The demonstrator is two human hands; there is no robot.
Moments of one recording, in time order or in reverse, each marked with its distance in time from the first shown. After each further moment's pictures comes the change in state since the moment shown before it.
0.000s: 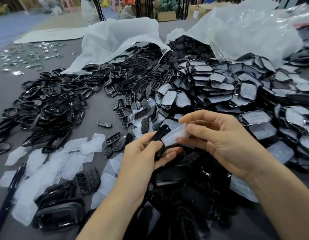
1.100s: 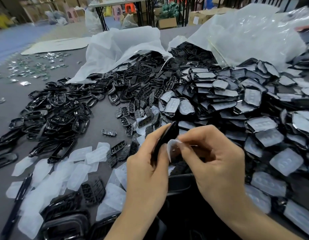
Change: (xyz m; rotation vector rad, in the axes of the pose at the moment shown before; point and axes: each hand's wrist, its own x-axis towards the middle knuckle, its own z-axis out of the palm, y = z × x) left_hand -0.009 0.001 0.003 0.608 0.117 0.601; right_hand -0.010 0.039 0.033 -0.550 0.359 -0.708
